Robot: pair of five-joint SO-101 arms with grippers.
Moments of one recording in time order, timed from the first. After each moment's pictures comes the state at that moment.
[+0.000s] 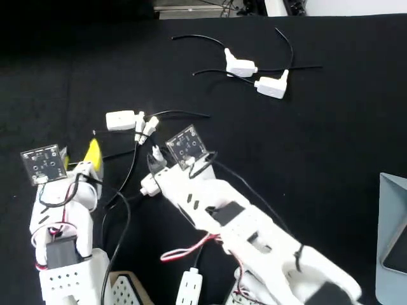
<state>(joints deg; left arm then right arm) -17.1 -98.9 88.3 39.7 2.3 -39.4 -36.5 77.9 -7.0 -1.0</state>
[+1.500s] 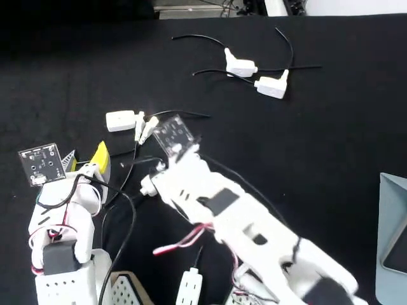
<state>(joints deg) -13.5 -98.9 80.7 50.9 6.7 -40.7 -32.6 64.7 20.4 -4.3</state>
